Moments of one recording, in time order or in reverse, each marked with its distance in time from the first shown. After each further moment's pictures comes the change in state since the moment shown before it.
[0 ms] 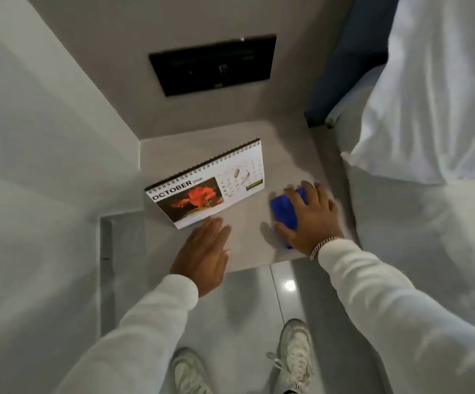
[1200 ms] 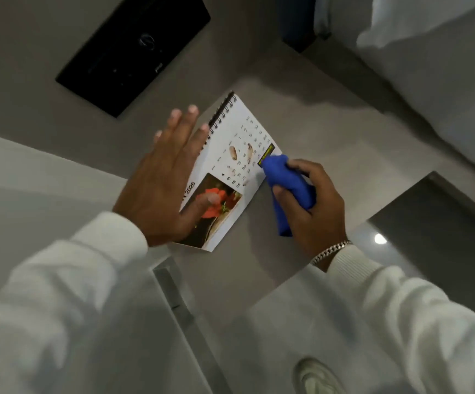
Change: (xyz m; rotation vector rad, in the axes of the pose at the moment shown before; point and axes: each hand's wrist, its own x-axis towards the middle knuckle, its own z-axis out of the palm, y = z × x) left_hand 0.122 -0.066 -0.109 0.321 -0.117 0.497; right_hand -0.003 -0.094 0.082 1.195 0.731 0.314
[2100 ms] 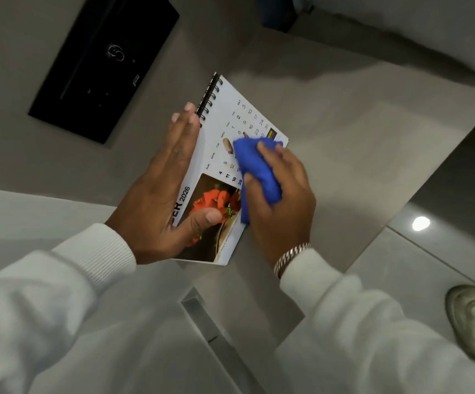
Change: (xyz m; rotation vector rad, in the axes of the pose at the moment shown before) left_hand 0.011 -0.023 0.008 -0.188 -0.092 0.173; right_hand -0.007 -0.001 0.093 0.120 0.320 0.084
